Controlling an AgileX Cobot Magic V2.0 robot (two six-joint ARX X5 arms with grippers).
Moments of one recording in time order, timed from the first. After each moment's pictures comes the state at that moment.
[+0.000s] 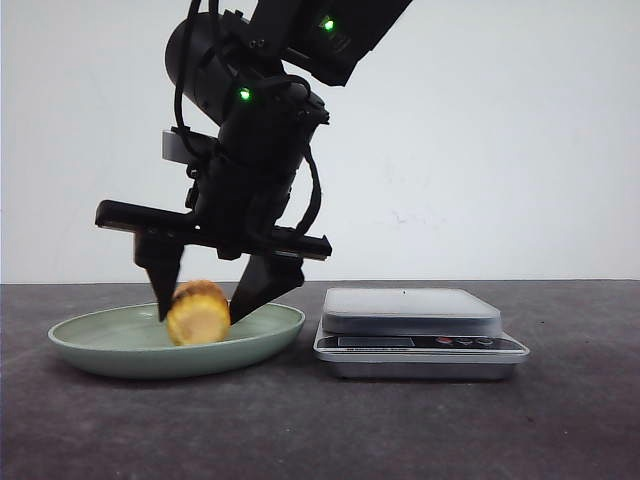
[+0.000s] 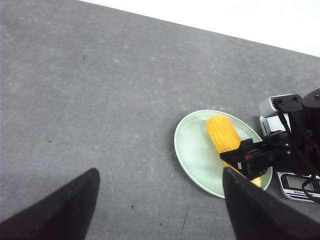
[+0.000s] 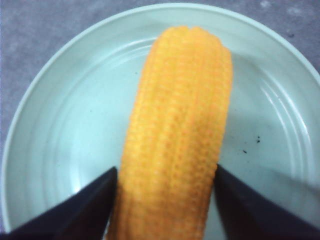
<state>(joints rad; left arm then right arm) -0.88 0.34 0.96 -1.19 -0.66 -0.65 0.90 2.02 1.40 -0.22 0.08 0.47</state>
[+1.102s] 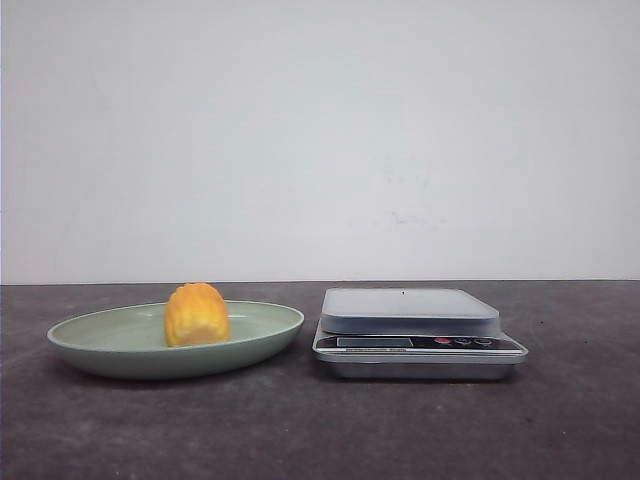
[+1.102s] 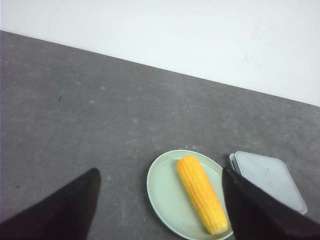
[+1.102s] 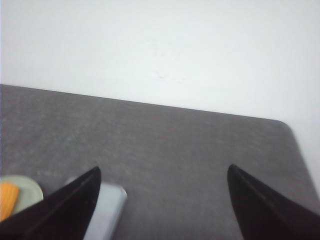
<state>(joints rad) -0.88 0.34 0.96 -0.98 -0.67 -0.55 0.46 0.68 1.40 -0.98 0.29 0.08</state>
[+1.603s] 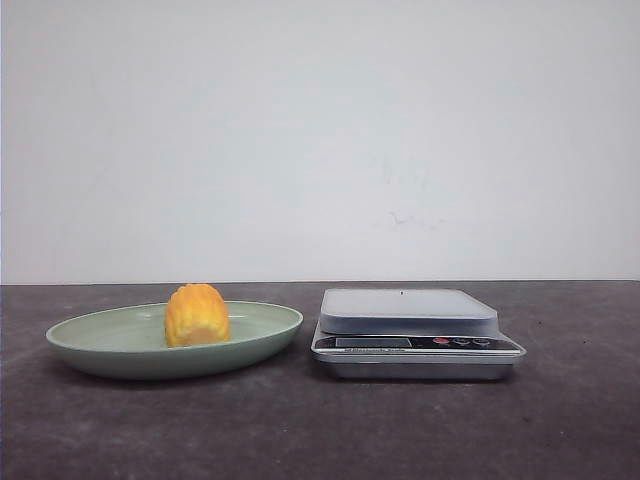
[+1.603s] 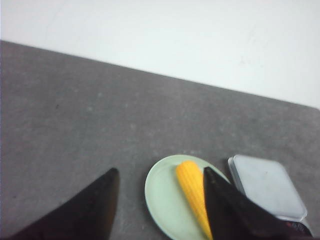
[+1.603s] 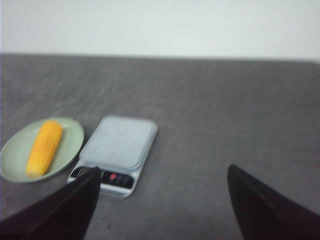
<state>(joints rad) -0.88 0.34 0.89 -0.84 -0.67 -0.49 0.46 0.34 1.03 -1.06 0.12 0.23</state>
